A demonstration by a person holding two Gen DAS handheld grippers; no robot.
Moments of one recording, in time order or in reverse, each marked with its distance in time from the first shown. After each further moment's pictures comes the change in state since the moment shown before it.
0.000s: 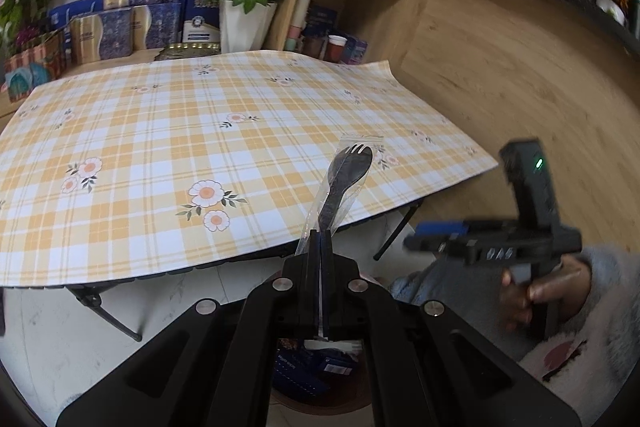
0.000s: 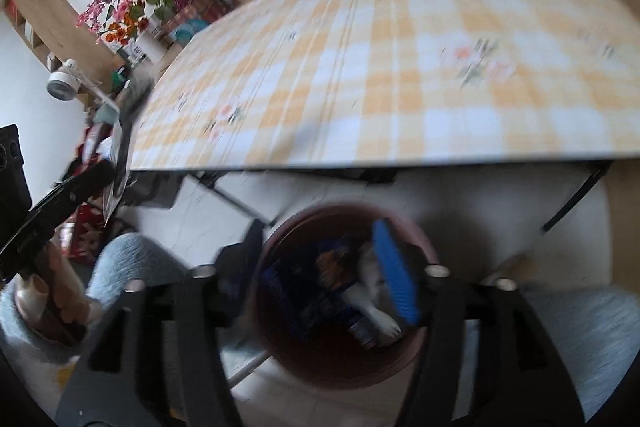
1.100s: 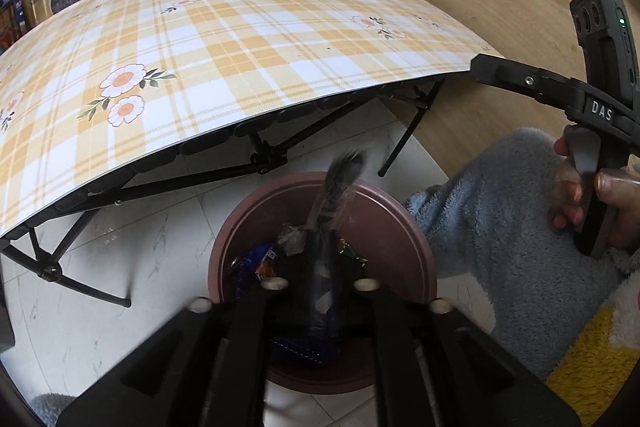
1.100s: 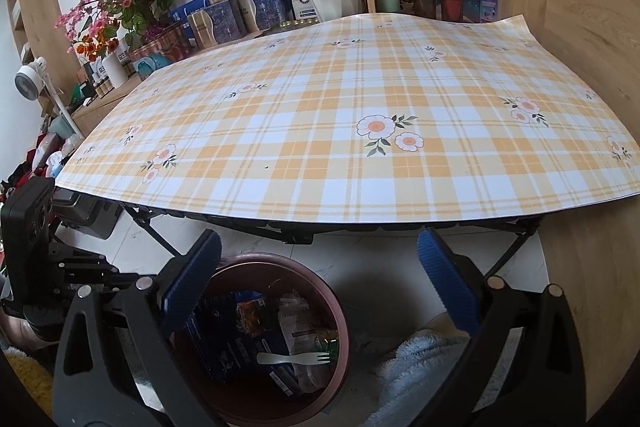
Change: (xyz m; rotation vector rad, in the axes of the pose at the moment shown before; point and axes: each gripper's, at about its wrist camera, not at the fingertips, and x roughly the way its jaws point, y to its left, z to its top) left arm 0.105 -0.007 -0.059 0.074 0.293 -0.008; right arm -0.017 -0.026 -0.002 -0.075 -0.199 -0.205
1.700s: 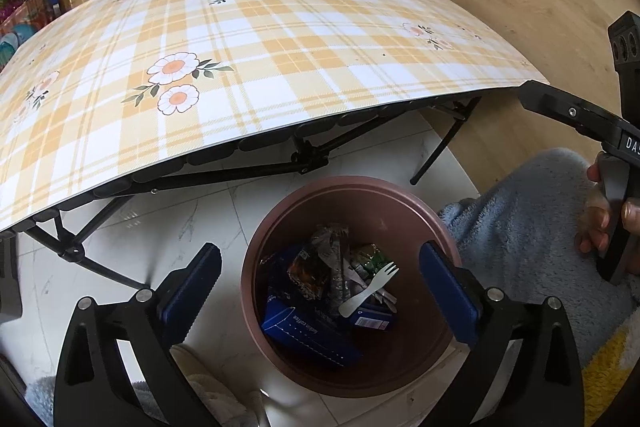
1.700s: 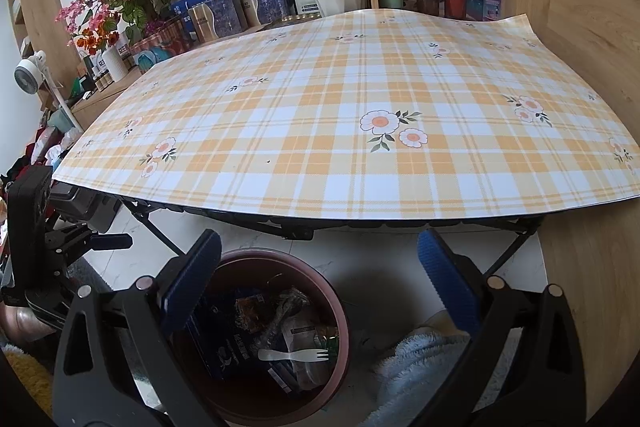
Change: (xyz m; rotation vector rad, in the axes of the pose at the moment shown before) left arm -0.001 0.018 0.002 -0.076 -0.001 0.105; right arm 0.004 0.004 -0.001 -0.012 0.019 -0.006
